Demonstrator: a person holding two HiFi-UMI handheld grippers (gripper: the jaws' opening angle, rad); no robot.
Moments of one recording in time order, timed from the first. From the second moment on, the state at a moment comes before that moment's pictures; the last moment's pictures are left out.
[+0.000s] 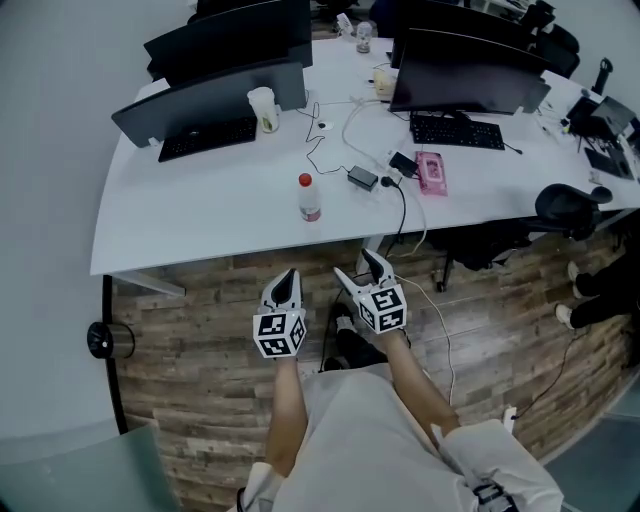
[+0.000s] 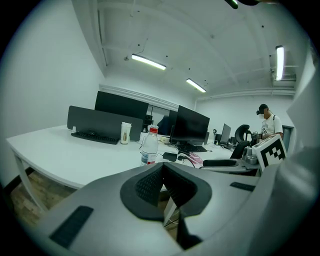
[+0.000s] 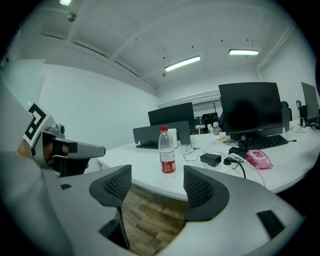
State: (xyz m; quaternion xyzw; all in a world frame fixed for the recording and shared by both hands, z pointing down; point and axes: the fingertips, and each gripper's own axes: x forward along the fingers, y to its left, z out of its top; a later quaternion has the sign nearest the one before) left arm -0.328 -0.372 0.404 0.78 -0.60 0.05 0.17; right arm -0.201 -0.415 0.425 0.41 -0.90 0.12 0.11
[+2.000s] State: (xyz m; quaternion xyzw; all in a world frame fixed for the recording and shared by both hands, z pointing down) left arm -0.314 -0.283 0.395 0.79 -0.60 0.05 0.15; right arm -0.164 -0.320 0.426 0.44 -0.88 0.15 0.11
